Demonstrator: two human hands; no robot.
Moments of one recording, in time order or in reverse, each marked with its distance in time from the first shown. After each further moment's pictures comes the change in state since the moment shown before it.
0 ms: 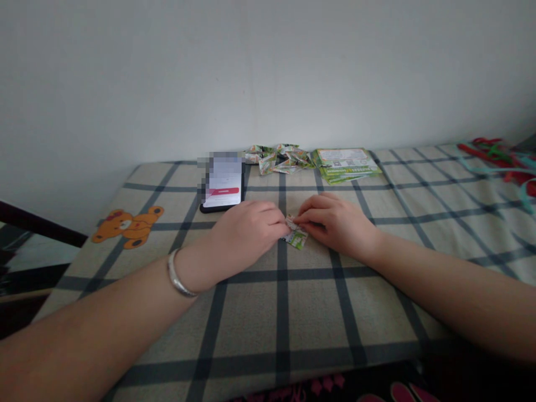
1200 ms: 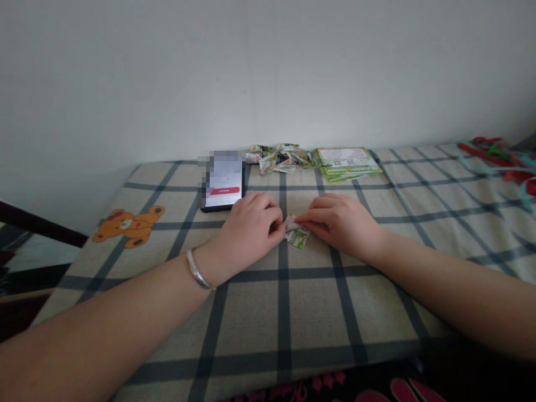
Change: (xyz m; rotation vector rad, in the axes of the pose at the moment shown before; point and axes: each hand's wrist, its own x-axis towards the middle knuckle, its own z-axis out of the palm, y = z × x) left_hand 0.002 0.006 0.012 -0.142 0.043 -0.436; right_hand 0.001 -0.007 -0.006 -0.082 -0.080 0.054
